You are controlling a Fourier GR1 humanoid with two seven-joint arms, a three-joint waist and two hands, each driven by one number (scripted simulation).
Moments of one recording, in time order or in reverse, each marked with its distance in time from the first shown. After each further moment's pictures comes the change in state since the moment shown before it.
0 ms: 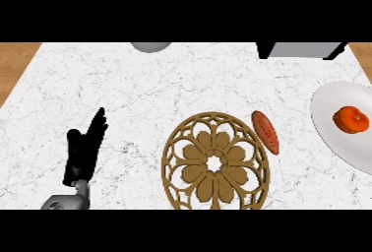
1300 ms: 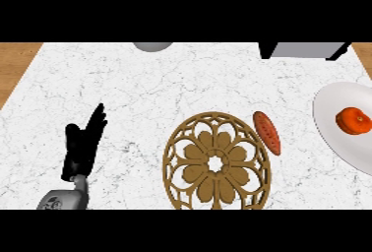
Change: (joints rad) left arm -0.033 0.005 0.021 0.008 -0.002 -0.020 0.015; right arm 0.057 0.016 0.060 0.041 -0.001 -0.152 -0.079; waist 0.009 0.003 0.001
